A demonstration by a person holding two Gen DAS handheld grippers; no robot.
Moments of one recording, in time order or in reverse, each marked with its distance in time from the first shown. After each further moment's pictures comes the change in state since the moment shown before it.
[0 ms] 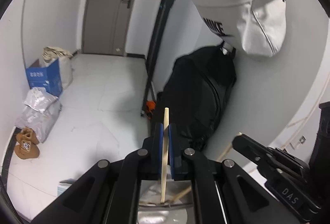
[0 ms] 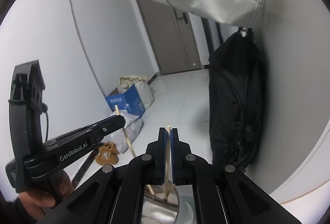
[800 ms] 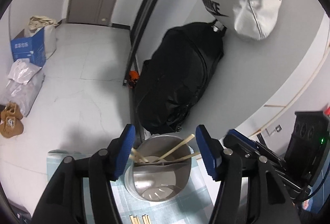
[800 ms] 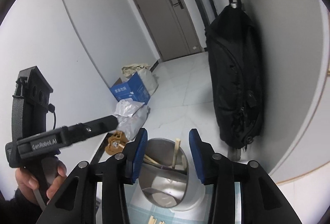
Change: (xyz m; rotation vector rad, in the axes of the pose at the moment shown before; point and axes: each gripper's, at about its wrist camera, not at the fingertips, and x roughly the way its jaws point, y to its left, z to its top) left arm -0.018 0.023 -0.009 -0.080 0.181 -0.134; right arm -0.015 -0.006 -0.034 0.110 0.094 0.037
